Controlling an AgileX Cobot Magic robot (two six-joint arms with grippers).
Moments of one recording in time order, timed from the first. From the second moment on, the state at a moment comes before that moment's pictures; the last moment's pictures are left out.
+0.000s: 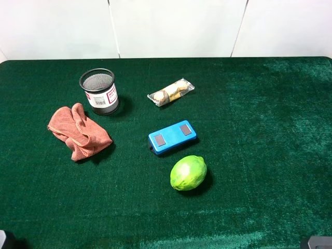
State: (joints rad) left arm 0.00 -0.01 -0.50 0.01 1.06 0.04; right arm 0.05 -0.01 -0.50 0.03 1.03 0.04
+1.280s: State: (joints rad) left arm 0.00 0.15 -0.54 0.00 1.07 0.00; right arm 0.05 -0.01 -0.50 0.03 1.03 0.04
